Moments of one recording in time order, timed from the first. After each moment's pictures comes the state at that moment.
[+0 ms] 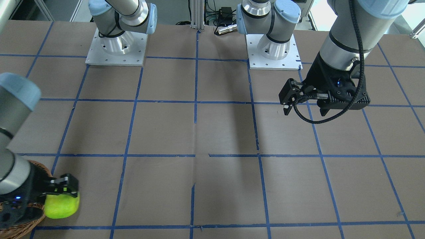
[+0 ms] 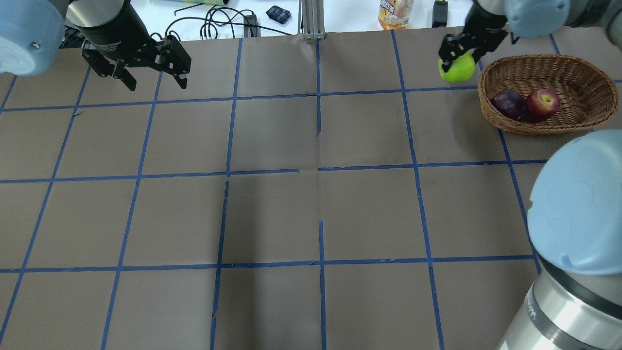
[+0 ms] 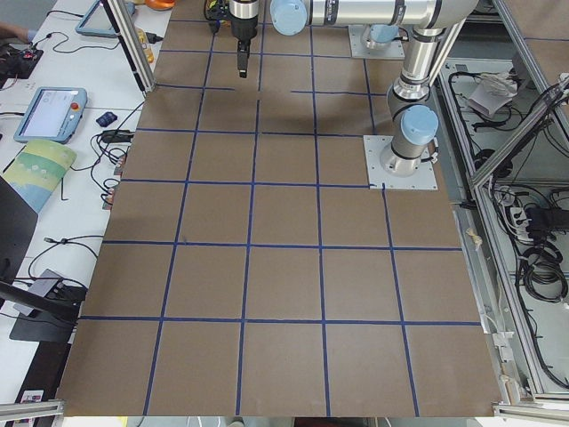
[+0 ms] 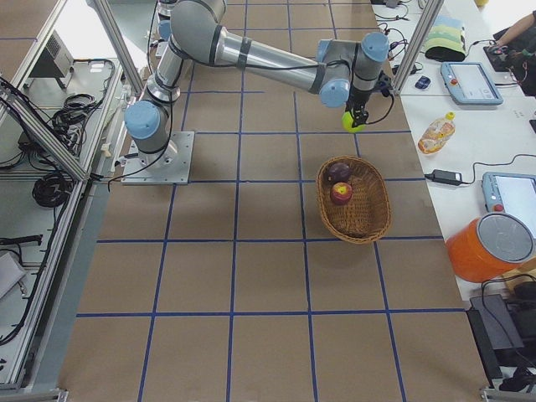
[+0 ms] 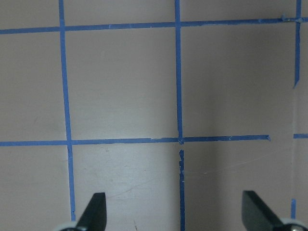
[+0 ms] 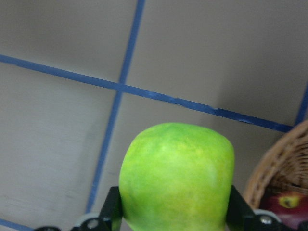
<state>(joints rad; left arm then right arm) -1.52 -1.69 -1.46 -1.48 1.56 0.06 1.35 -1.00 1.24 -1.86 -1.48 -0.55</state>
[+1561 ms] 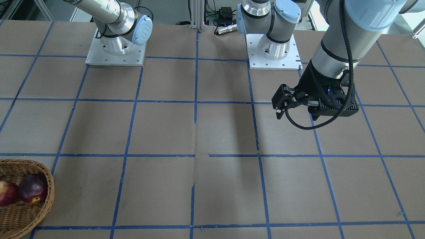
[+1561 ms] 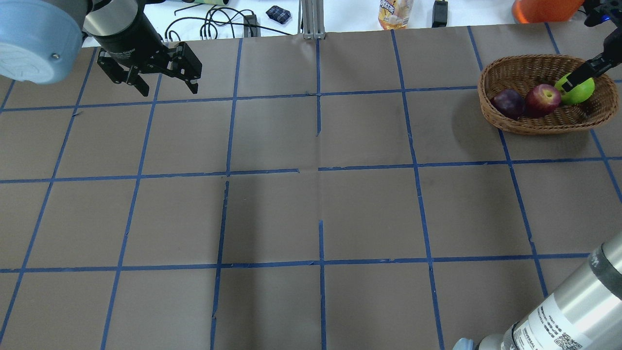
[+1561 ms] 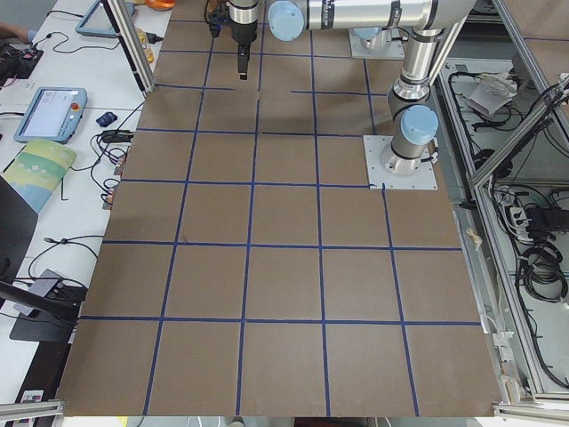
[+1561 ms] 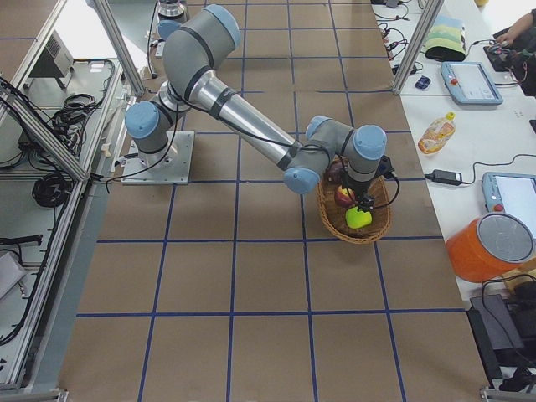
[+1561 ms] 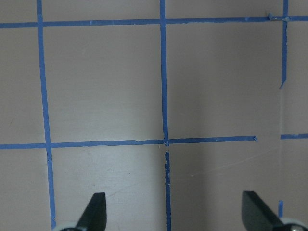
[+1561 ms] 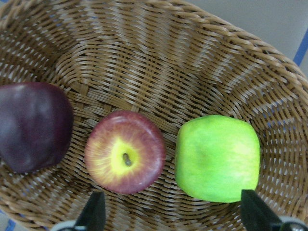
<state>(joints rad) -1.53 -1.71 -1.49 -1.45 1.54 0.05 1.01 -0.99 1.30 -1.95 -1.47 -1.00</state>
